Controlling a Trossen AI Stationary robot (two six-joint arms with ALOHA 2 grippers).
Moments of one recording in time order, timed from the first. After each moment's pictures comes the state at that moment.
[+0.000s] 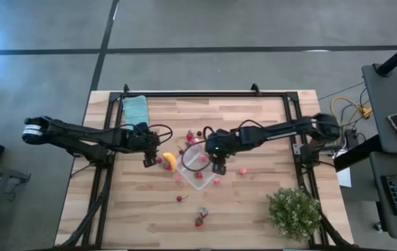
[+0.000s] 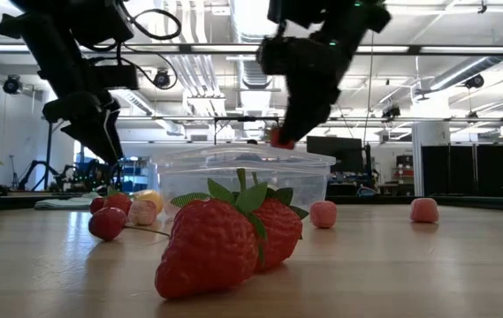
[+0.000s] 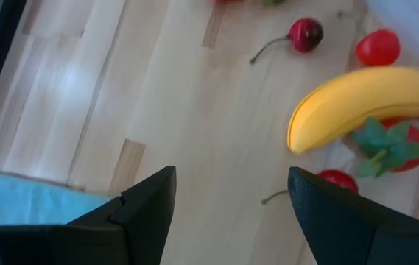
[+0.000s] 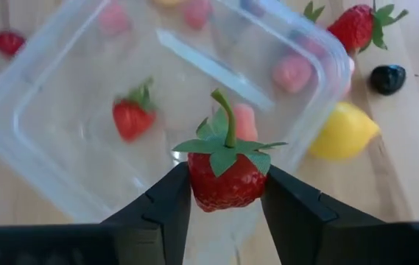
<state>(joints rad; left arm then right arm) -0.01 1.08 0.63 -0.64 -0.37 -0.17 0.02 1.78 1.28 -0.56 0.02 0.19</state>
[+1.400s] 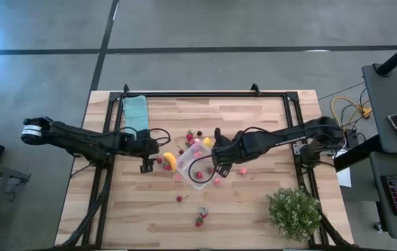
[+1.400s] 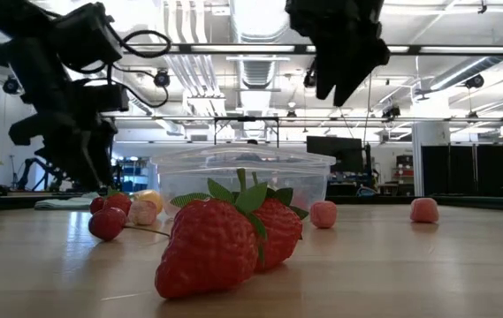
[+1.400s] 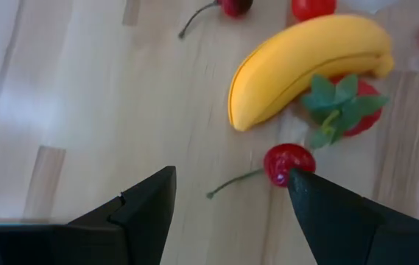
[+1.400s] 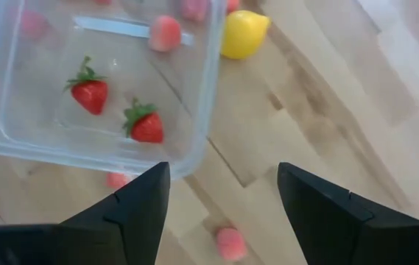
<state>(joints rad) -0.01 1.06 0.47 -0.44 -0.21 -0.08 0.18 1.73 1.52 -1.12 0.30 0.76</state>
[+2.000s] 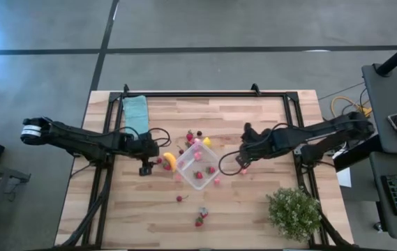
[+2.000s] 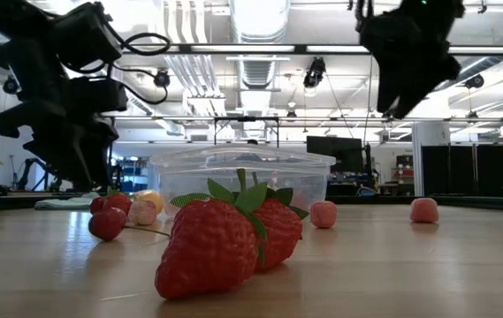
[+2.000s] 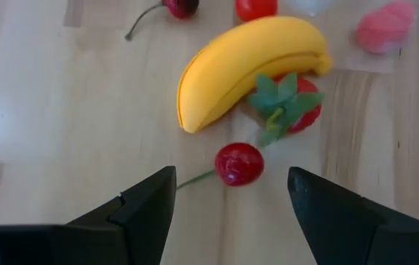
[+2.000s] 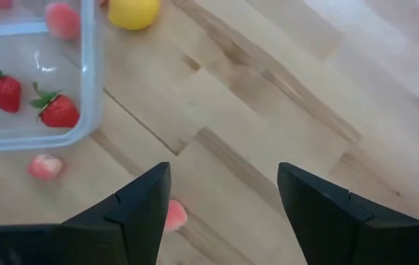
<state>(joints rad) -0.01 1.05 0.46 -0.43 -0.09 -0.07 0.18 1.35 1.06 -1.00 0.37 0.98</state>
